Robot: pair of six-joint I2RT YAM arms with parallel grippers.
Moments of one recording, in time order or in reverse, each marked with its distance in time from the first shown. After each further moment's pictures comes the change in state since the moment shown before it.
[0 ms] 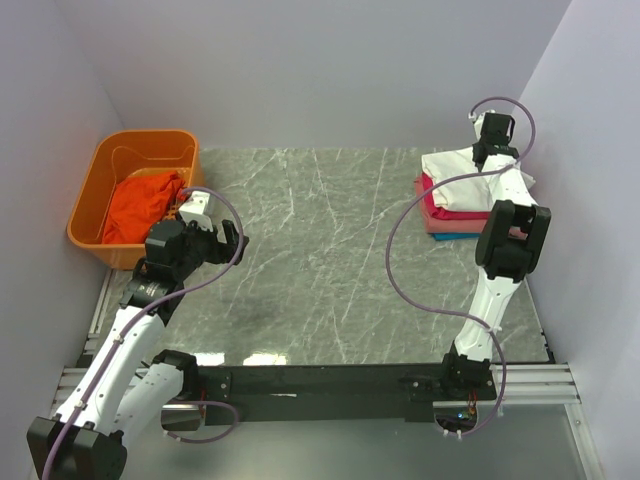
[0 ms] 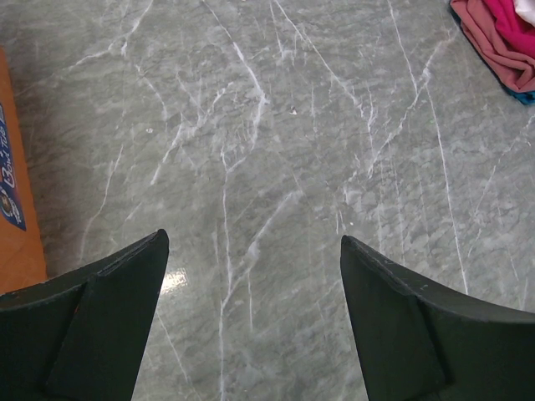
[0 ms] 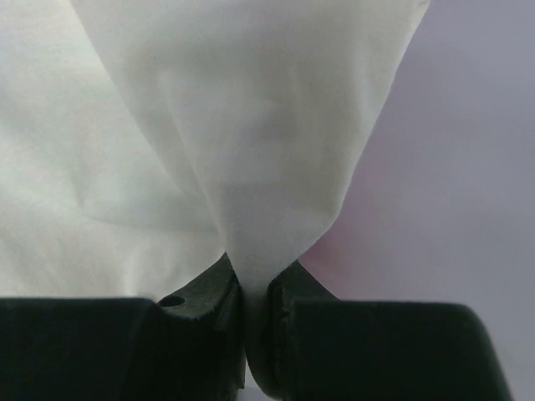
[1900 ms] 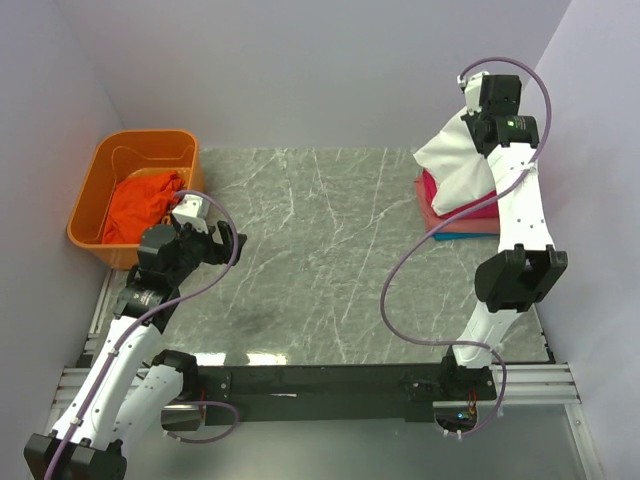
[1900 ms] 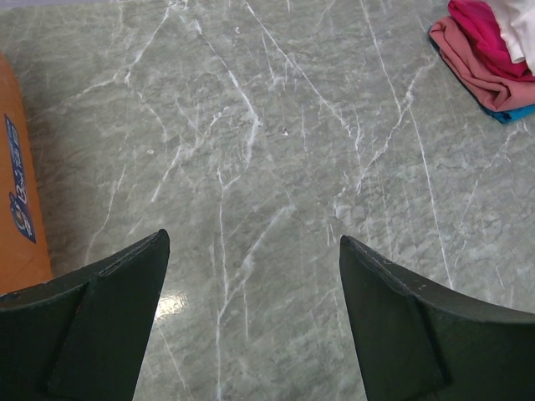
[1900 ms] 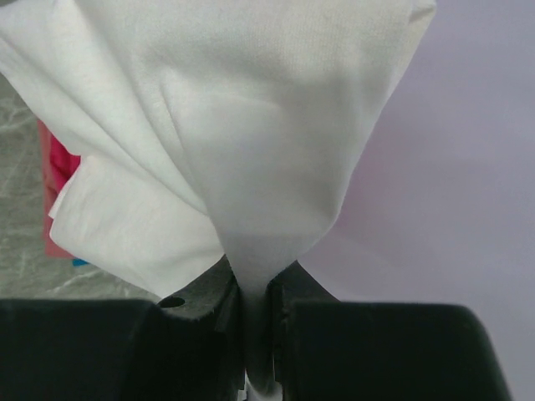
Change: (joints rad) left arm 0.000 -0.072 0.003 0.001 0.004 -0.007; right arm 0.169 -0.344 0.203 -0.529 -0.111 0.098
